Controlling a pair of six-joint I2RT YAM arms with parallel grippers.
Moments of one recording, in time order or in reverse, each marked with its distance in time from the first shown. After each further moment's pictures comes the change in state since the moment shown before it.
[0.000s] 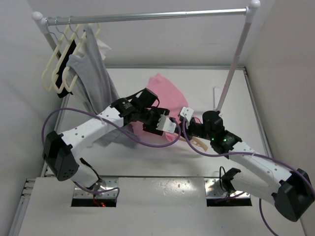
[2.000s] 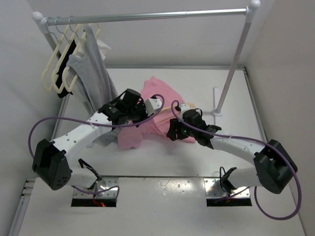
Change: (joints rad) left arm 0.160 -0.130 -0.239 0.267 -0.180 -0.651; right arm 0.064 0.333 0.095 -0.090 0.356 0.644
